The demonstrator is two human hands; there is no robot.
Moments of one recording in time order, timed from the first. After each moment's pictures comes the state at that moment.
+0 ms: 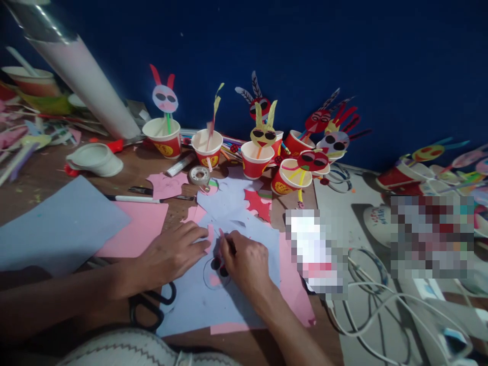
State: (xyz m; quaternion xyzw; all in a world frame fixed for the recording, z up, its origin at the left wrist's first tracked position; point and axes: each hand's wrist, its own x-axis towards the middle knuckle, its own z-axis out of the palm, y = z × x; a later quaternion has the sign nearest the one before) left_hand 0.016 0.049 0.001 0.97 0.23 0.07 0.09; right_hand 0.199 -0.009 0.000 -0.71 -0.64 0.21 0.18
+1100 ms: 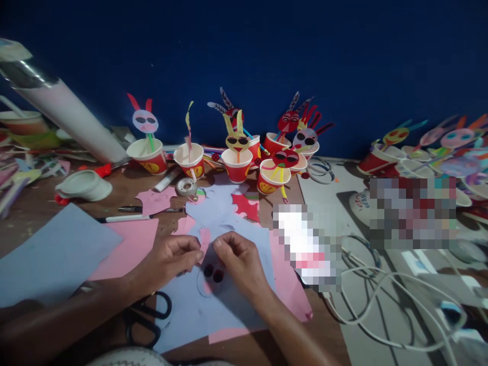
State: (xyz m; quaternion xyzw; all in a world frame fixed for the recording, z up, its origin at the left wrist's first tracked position) left_hand 0.044 0.047 0.035 0.61 0.42 0.14 0.66; right_hand 0.202 -0.012 0.022 -0.58 -0.39 0.53 0.48
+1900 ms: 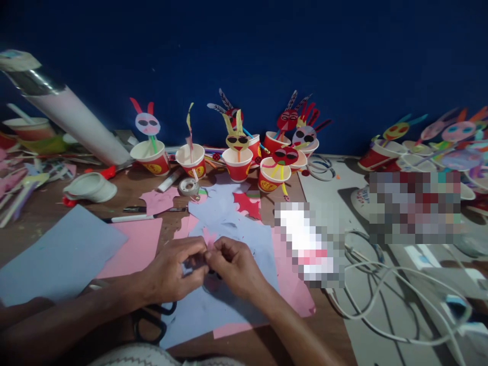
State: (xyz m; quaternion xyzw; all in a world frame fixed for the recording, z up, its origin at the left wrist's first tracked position) left_hand 0.040 0.041 0.035 0.88 0.30 0.14 0.35; right_hand 0.195 -0.016 0.014 -0.53 -0.43 0.59 0.43
